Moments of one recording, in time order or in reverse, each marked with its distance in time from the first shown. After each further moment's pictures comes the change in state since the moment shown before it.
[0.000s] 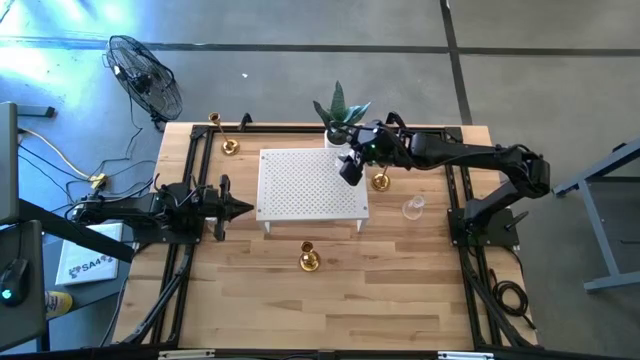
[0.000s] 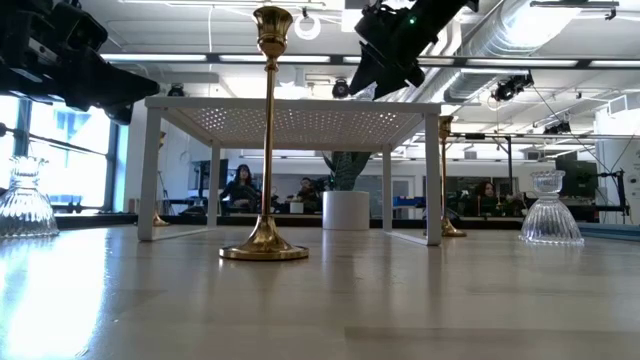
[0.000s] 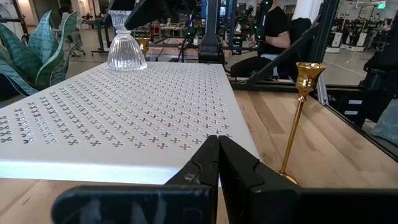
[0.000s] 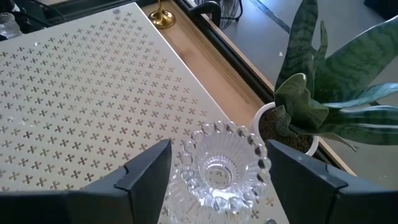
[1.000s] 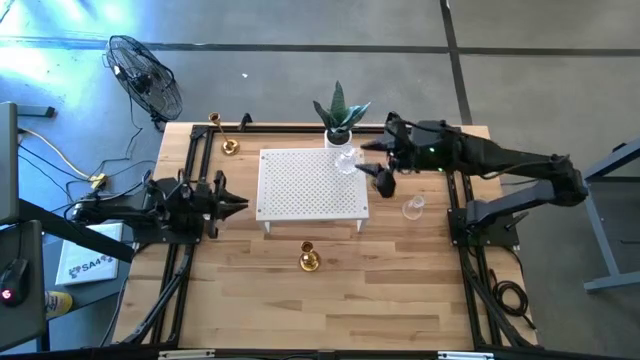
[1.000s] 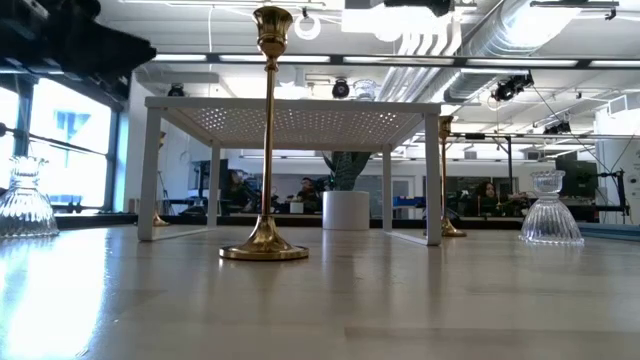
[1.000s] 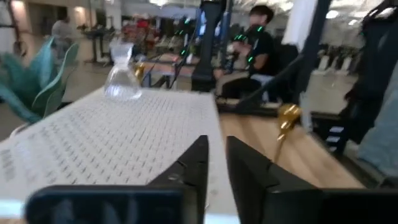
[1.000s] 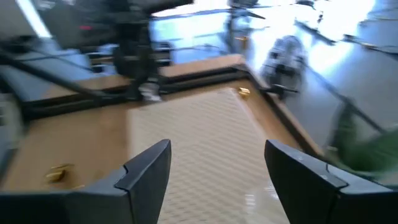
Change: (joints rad) left arm 0.000 0.000 0.104 -0.012 0.024 -0.062; right arm 0.144 -0.317 0.000 -0.012 -0.153 -0.060
